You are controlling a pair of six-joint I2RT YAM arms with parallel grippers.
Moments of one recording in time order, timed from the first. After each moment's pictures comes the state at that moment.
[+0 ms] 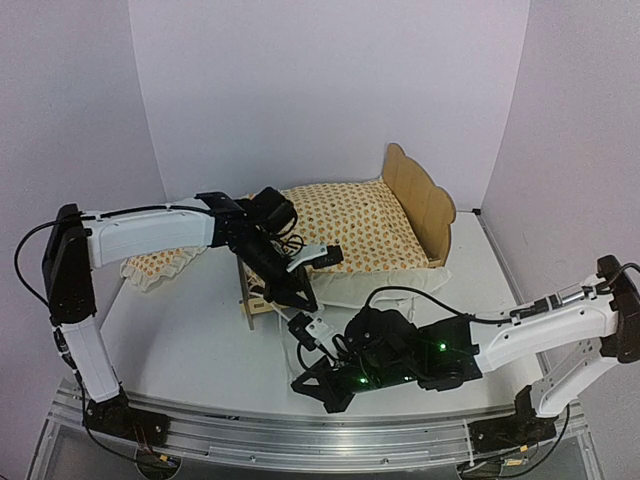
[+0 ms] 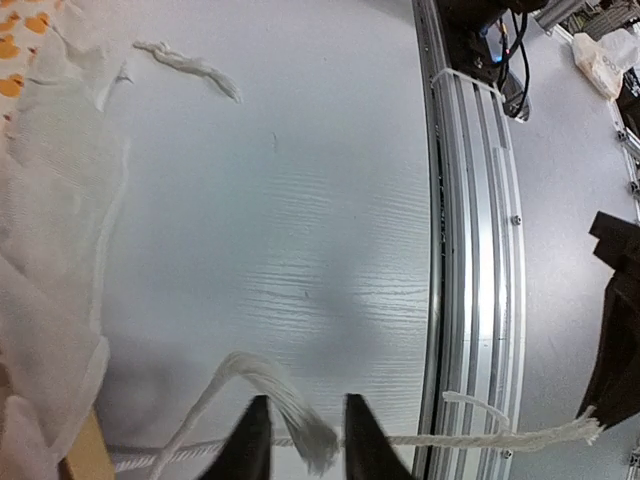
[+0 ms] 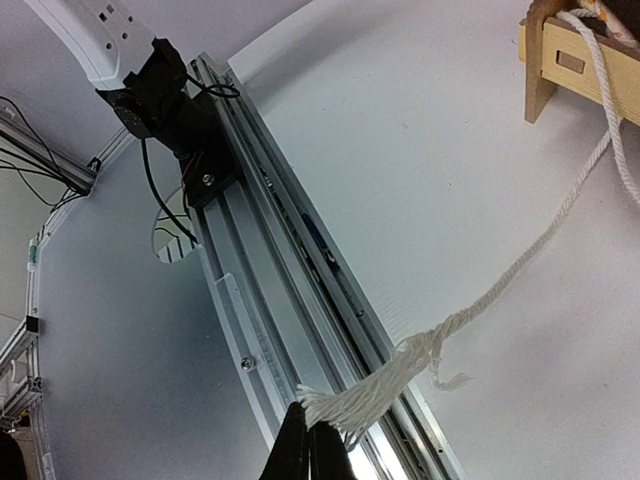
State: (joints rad) left arm -0.87 1.80 1.51 -0.78 0.60 0.42; right arm 1.39 1.52 0.92 -0.02 -0.06 0.53
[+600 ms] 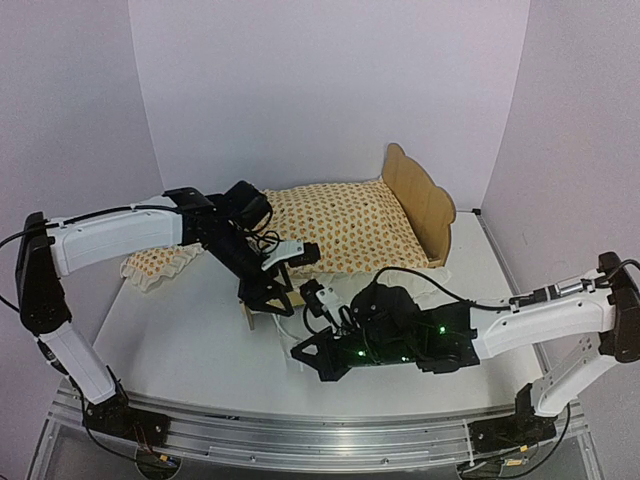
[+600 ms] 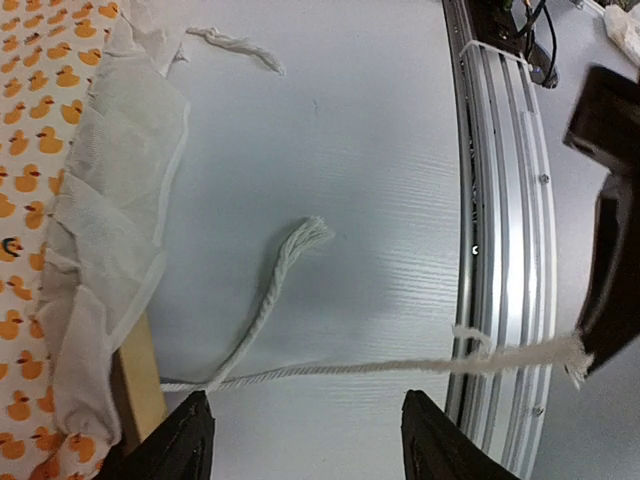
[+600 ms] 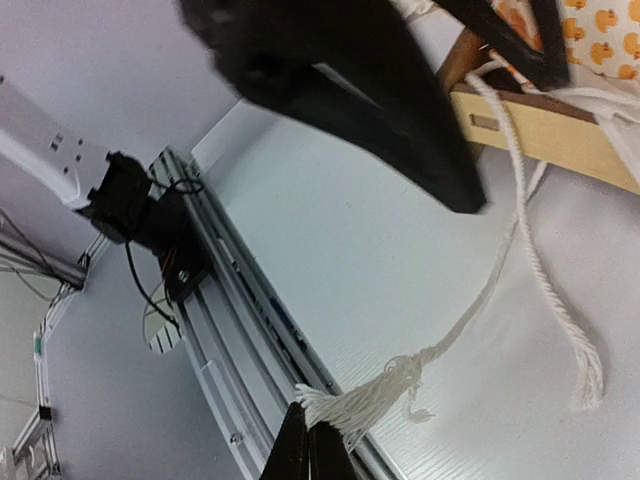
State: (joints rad) left arm -0.84 1.66 1.40 -0.82 0.49 0.49; right arm 1.32 1.52 0.94 0.05 0.00 0.60
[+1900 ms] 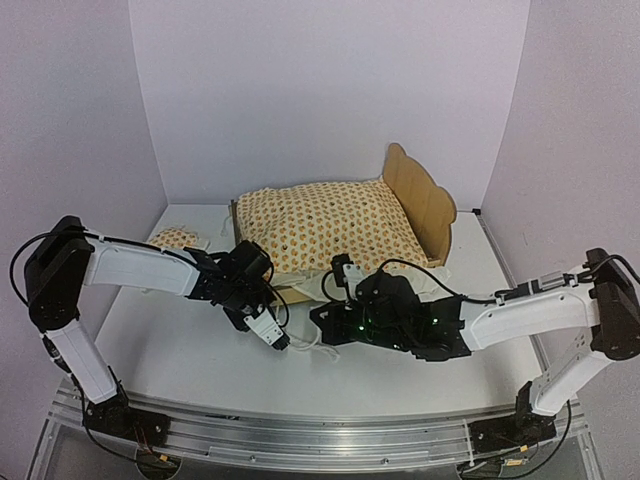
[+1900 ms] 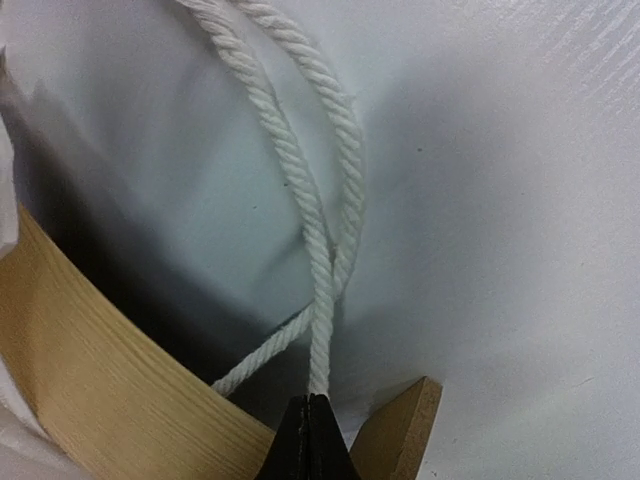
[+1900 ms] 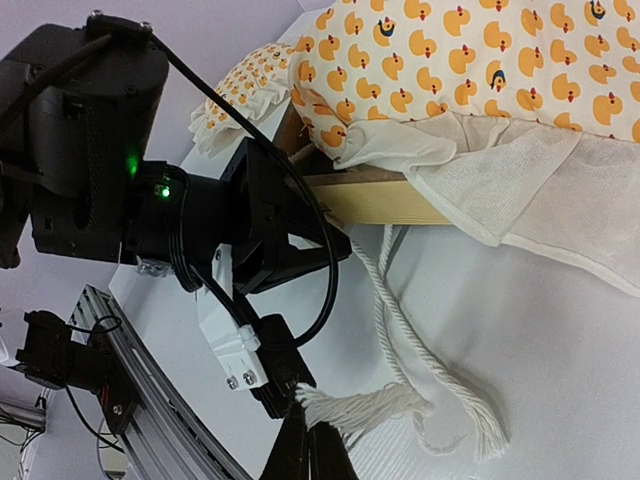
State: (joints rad) left arm -0.85 1.70 1.00 -0.35 -0.08 1.68; right arm 1.19 1.57 0.90 0.18 0.23 0.74
